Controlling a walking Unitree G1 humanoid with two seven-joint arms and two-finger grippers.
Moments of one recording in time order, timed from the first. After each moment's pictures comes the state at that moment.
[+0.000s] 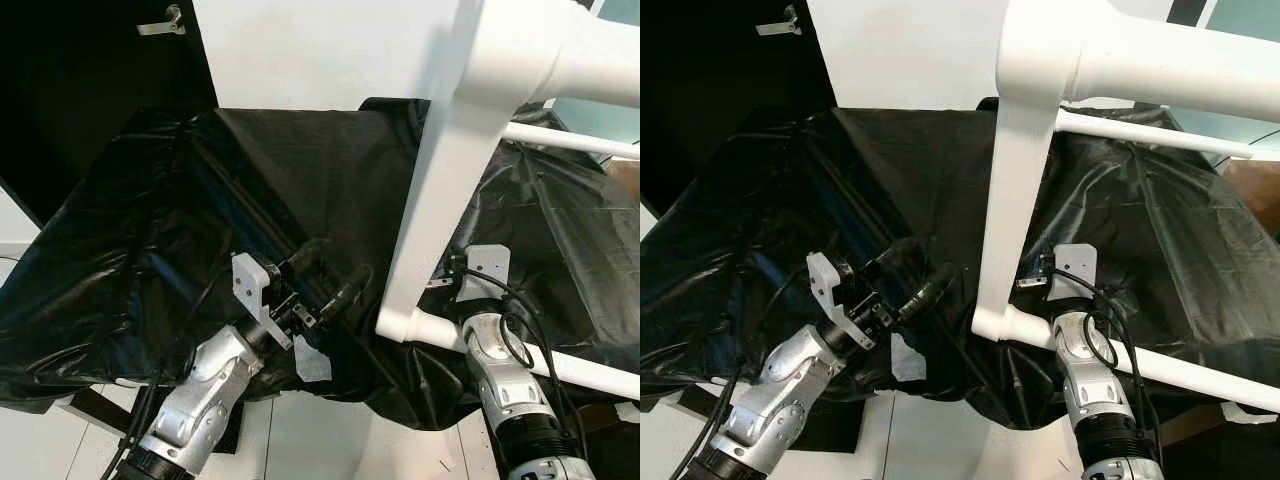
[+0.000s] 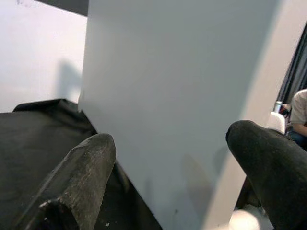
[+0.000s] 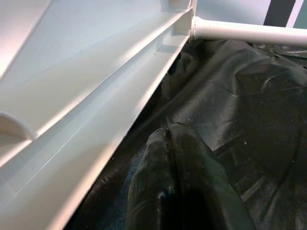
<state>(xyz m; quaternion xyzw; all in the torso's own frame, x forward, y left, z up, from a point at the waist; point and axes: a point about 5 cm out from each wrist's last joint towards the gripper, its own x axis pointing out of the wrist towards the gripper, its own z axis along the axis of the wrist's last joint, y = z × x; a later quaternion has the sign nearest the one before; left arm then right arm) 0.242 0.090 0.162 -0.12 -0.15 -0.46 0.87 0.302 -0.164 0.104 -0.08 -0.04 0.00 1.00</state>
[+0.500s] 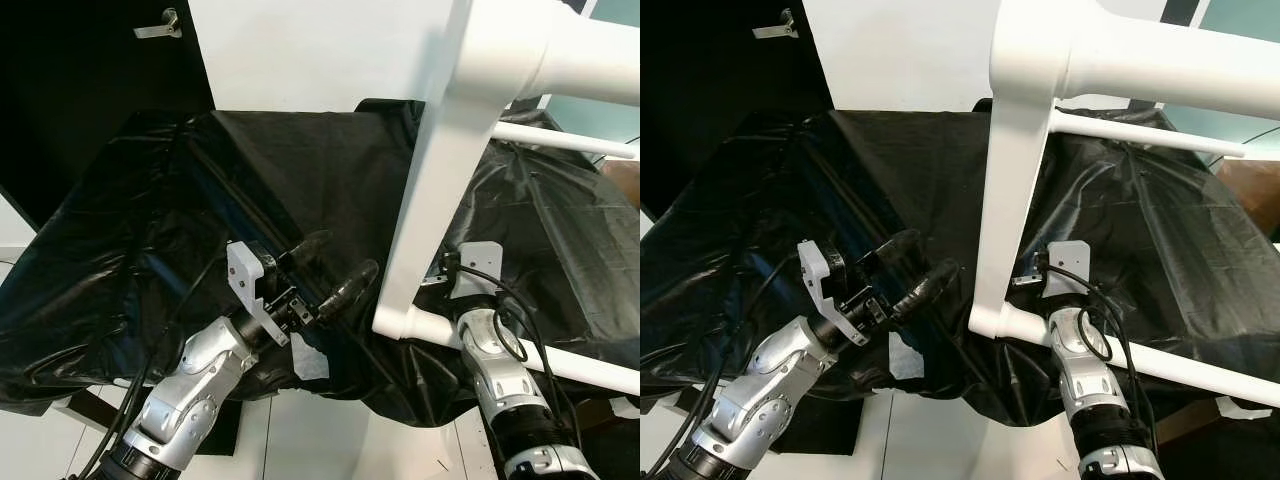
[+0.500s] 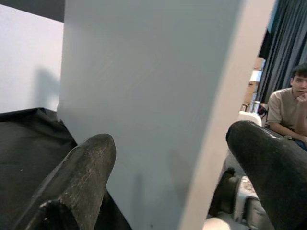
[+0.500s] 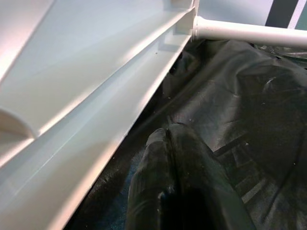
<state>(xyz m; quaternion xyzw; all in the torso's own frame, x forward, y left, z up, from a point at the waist) 0.237 0.091 0.180 -0.12 -0.14 -0.50 0.85 0.313 -0.161 0.102 -0.10 -0.04 0.01 0.99</state>
